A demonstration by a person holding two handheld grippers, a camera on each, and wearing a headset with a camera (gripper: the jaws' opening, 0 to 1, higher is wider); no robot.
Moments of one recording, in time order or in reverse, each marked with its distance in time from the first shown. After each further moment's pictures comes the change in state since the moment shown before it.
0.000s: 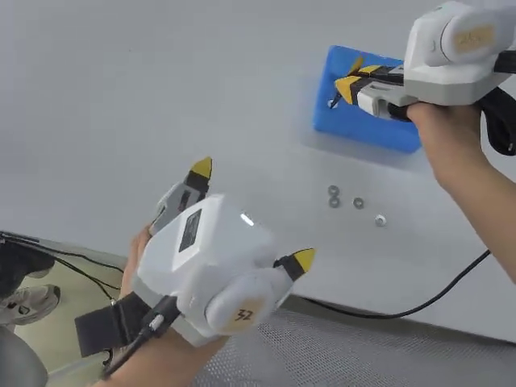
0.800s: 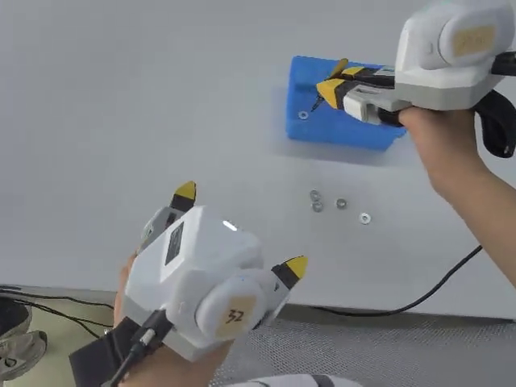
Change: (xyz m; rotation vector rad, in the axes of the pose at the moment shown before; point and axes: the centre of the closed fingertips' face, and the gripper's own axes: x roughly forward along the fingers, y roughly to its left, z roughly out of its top) left arm 0.004 -0.004 -0.003 -0.029 0.021 -0.051; right arm -0.060 0.013 0.019 0.018 -0.112 -0.038
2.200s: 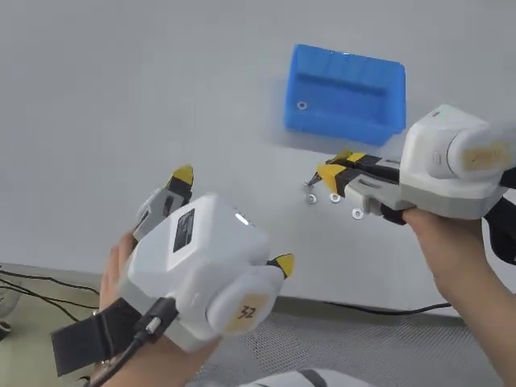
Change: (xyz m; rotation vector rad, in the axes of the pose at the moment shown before) left arm 0.001 -0.002 -0.007 0.102 0.043 0.016; right arm -0.019 0.064 -0.089 0.060 0.160 0.029
